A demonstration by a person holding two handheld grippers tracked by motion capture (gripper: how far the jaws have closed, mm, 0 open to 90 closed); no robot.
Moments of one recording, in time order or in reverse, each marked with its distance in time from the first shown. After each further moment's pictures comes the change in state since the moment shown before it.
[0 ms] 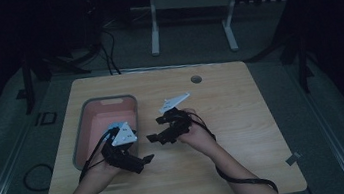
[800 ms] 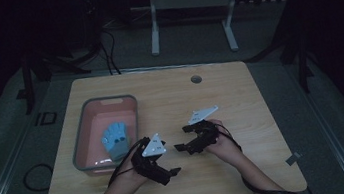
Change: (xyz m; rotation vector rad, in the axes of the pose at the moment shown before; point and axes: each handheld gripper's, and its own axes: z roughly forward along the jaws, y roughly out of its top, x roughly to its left) left arm -0.046 0.005 0.057 -0.025 -0.143 0.049; right arm -0.022 -0.077 -0.036 0.013 -0.045 0.009
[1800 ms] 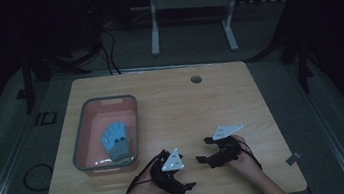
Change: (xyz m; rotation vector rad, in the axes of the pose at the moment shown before) left arm -0.030 -0.019 0.055 0.001 -0.090 0.064; right arm -0.006 -0.082 -0.029 -0.042 -0.074 0.038
